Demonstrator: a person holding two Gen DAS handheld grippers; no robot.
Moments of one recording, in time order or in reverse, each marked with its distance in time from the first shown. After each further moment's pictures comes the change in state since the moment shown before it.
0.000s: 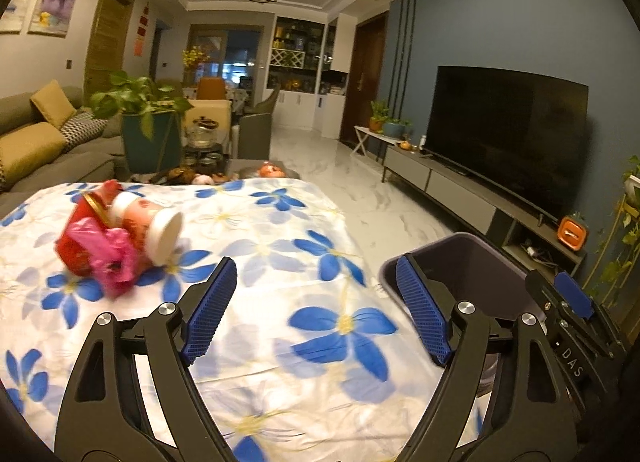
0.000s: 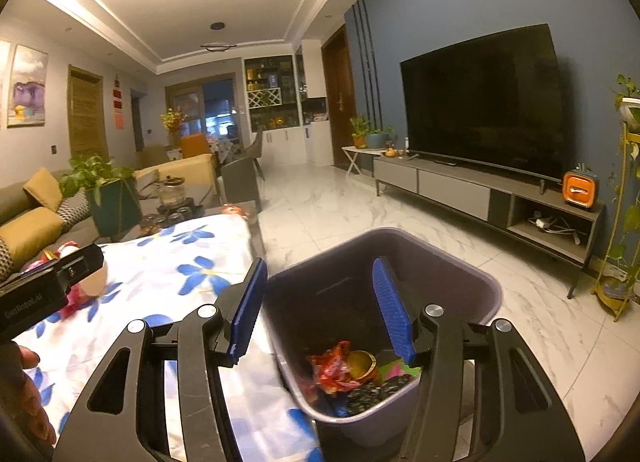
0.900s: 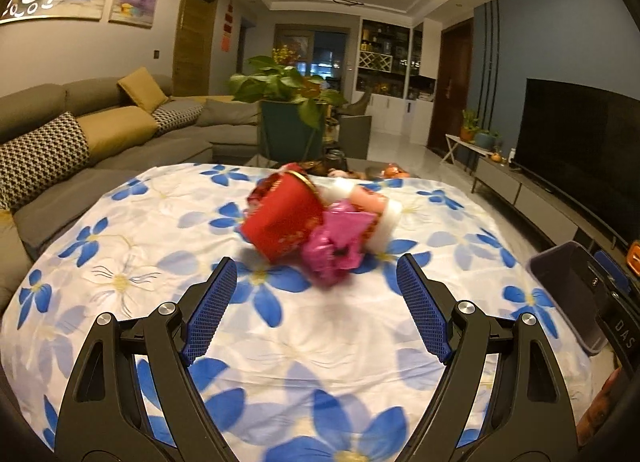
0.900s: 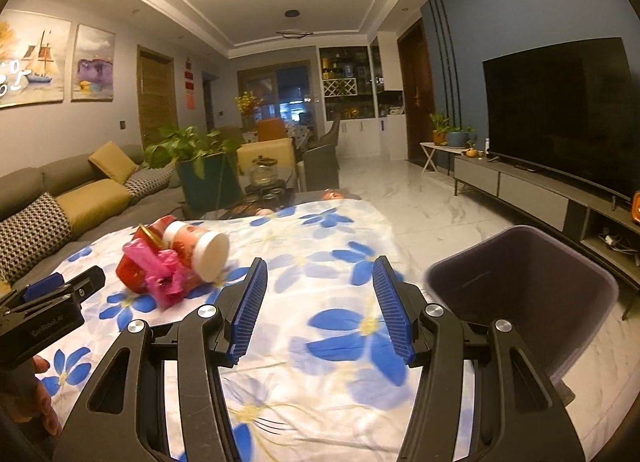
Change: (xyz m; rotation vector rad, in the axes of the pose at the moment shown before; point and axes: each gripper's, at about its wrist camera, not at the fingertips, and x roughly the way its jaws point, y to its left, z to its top) left arm -0.052 0.166 -0.019 -0.090 -0.006 0.304; right arm 0.003 0.136 -0.014 -0.087 0.039 0.247
